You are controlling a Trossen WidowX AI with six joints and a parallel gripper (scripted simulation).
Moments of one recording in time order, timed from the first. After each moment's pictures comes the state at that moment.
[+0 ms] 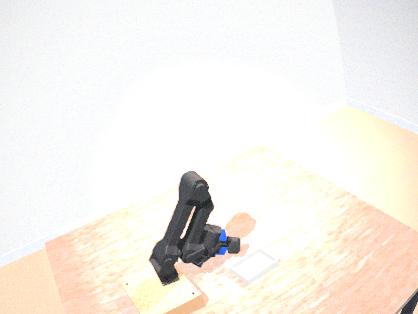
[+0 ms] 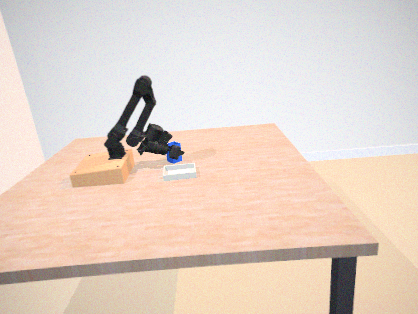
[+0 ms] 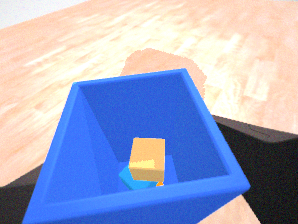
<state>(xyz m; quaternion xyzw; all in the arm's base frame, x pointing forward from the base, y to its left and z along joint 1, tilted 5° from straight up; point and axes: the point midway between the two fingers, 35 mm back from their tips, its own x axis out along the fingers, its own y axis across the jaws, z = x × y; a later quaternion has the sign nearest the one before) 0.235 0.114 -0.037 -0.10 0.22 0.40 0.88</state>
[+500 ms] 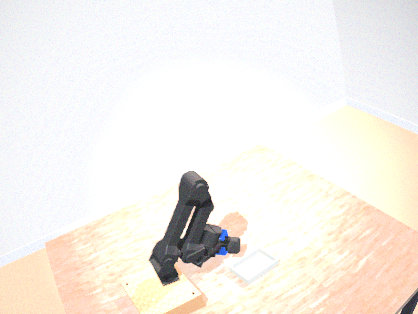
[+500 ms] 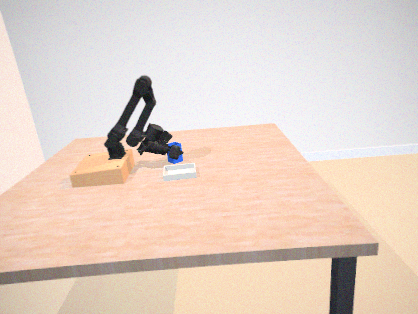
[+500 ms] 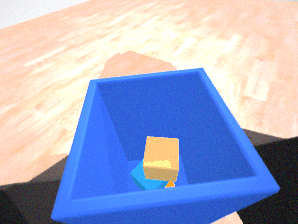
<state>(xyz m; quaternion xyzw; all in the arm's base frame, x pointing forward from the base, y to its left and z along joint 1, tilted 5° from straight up) 0.235 0.114 -0.037 -0.10 0.22 0.40 0.88</state>
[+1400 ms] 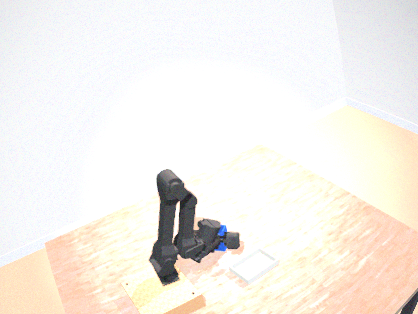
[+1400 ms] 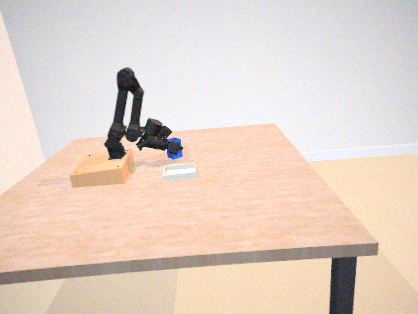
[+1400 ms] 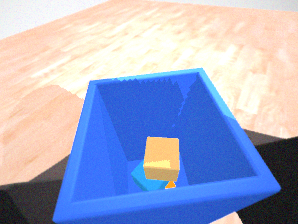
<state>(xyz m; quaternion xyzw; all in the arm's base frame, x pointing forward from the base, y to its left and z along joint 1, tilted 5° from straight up) 0.238 0.115 -0.015 -0.11 0.22 0.40 0.89</state>
